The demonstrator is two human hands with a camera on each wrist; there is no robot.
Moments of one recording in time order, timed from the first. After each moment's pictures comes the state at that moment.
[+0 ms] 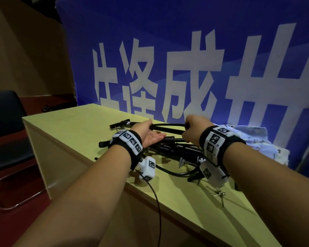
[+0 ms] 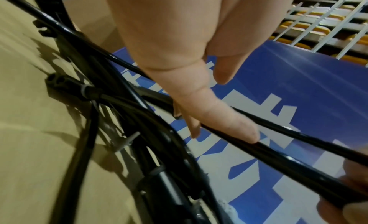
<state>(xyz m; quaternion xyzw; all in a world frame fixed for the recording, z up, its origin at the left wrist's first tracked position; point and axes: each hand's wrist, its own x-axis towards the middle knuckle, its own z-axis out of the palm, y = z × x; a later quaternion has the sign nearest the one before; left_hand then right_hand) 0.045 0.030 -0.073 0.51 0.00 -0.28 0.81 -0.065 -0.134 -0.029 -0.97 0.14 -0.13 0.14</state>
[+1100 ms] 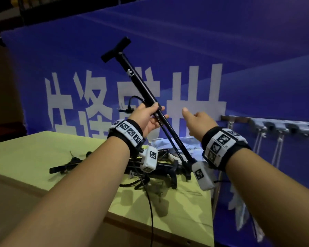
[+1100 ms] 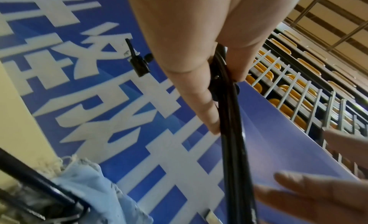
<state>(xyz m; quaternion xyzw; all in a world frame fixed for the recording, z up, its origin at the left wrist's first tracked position) -0.090 -0.106 0.043 0.48 -0.31 -0.19 0.80 -0.249 -0.220 0.046 -0.83 0.27 -0.33 0.35</state>
